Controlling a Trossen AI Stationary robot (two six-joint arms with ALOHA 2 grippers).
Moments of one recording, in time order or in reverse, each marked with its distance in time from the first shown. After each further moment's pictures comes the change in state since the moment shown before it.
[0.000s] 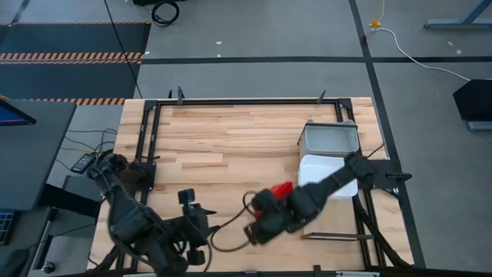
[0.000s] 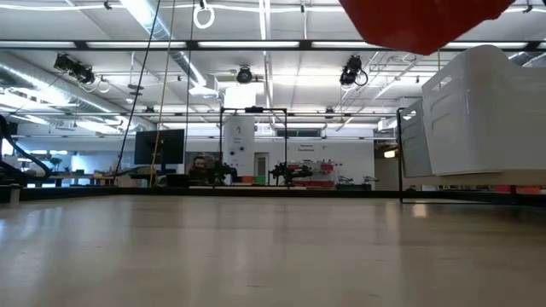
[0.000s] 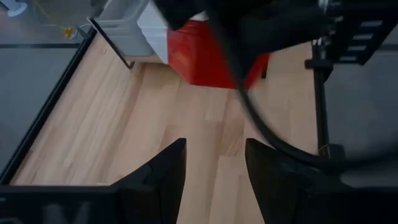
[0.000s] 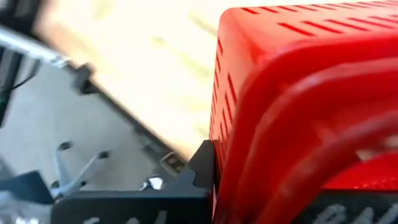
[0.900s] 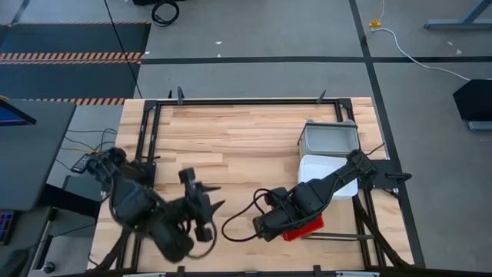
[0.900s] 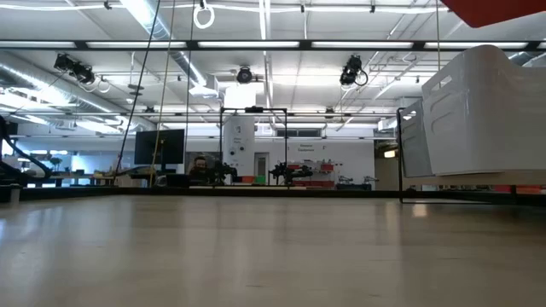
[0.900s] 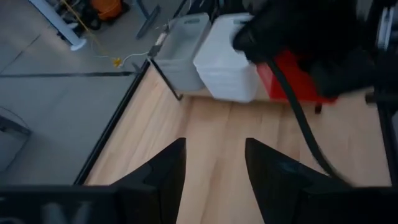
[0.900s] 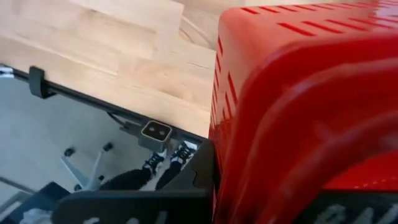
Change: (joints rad) left arm 0.090 -0.056 0.000 0.012 -0.159 0.138; right arm 0.000 -0.029 0.000 -0.146 -0.194 0.321
